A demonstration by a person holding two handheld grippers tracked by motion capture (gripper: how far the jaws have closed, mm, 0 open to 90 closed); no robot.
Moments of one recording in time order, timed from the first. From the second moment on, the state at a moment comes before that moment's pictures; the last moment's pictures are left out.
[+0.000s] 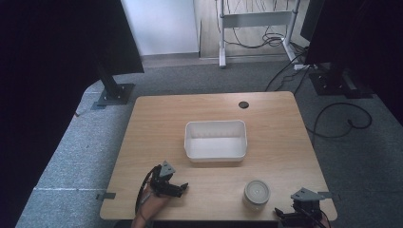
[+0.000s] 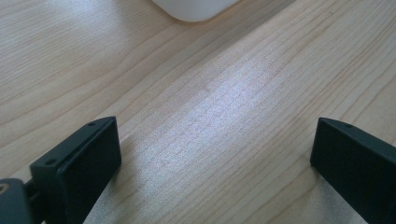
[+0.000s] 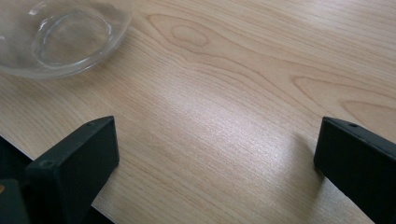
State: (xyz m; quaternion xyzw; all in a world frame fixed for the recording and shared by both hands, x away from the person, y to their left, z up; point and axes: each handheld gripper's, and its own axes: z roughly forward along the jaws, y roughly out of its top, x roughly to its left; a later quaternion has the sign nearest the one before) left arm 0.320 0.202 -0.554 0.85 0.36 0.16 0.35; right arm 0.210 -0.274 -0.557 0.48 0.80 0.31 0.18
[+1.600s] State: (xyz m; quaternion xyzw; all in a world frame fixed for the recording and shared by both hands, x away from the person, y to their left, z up) left arm 0.320 0.202 -0.554 0.85 0.36 0.16 0.35; right arm 0.195 -0.258 -0.535 0.44 0.81 0.35 0.18
